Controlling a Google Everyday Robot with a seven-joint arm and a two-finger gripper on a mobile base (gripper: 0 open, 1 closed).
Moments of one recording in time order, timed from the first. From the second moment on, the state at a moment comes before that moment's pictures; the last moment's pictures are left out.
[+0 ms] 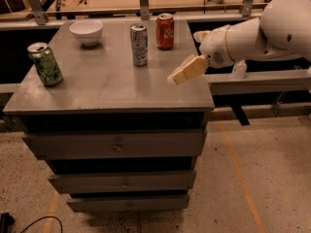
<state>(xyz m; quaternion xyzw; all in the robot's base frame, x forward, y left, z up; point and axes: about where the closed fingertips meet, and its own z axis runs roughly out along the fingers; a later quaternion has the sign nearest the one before) 0.647 -0.080 0.925 -0.49 0.72 0.17 0.47</state>
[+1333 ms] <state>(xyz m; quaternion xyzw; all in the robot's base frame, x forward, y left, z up) 0.759 0.020 0.887 -0.47 0.69 0.24 0.50</state>
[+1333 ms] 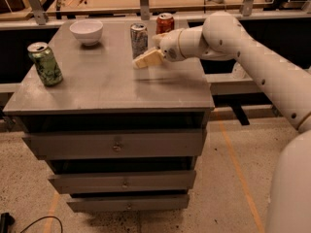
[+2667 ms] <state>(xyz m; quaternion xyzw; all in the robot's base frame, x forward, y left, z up) 0.799 0.061 0.907 -0.50 0.66 0.23 0.52</state>
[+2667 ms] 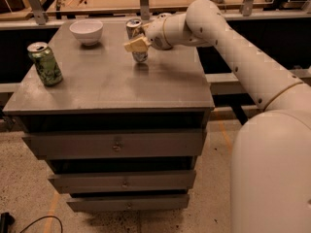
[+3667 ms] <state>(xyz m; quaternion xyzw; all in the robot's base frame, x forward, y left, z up) 0.771 0.082 0.937 -0.70 0.63 0.04 0.33</state>
